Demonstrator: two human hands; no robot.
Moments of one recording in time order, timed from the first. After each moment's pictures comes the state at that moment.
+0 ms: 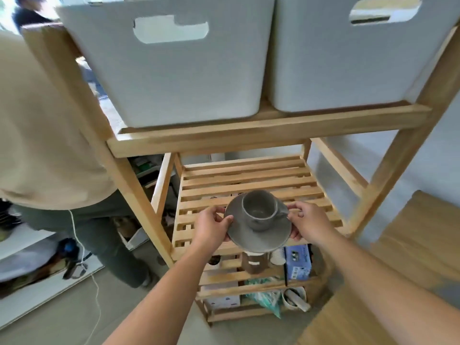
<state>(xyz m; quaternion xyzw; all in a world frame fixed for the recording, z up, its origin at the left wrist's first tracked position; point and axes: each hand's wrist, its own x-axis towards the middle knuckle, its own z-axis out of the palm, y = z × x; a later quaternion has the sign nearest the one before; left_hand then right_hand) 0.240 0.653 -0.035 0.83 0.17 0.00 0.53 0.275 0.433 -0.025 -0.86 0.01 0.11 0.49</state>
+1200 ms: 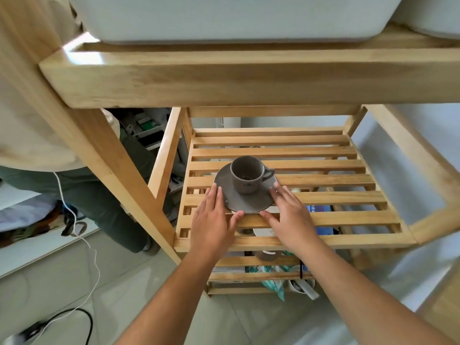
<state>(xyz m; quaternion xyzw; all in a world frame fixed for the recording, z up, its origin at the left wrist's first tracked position) 0.282 0.702 -0.142 0.97 0.11 0.03 0.22 0.325 0.536 -0.117 -0.96 -0.12 0.07 0.23</state>
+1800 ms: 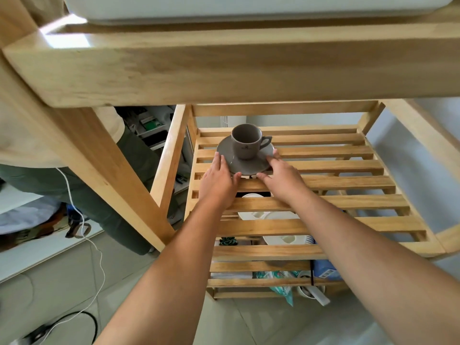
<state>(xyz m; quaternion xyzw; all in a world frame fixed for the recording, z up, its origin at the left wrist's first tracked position) 0.382 0.730 -0.129 0.97 0.12 -0.01 0.23 0.427 0.581 -0.115 -0.96 -0.09 0.10 0.25</state>
